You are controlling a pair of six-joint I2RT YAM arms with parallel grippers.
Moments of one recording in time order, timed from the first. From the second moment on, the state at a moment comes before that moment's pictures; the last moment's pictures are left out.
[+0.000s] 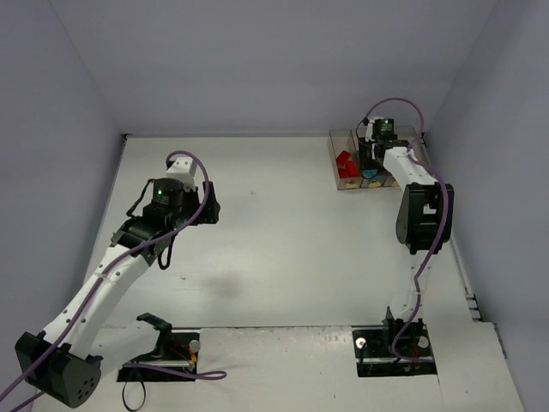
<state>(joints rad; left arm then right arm) -0.40 1.01 0.99 -0.52 -0.12 -0.30 0.01 2.13 1.71 -0.44 0.05 -0.09</state>
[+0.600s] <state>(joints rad) -0.40 0.99 1.01 -0.55 -0.13 -0.30 0.01 1.87 1.62 -0.45 0.00 -0.04</state>
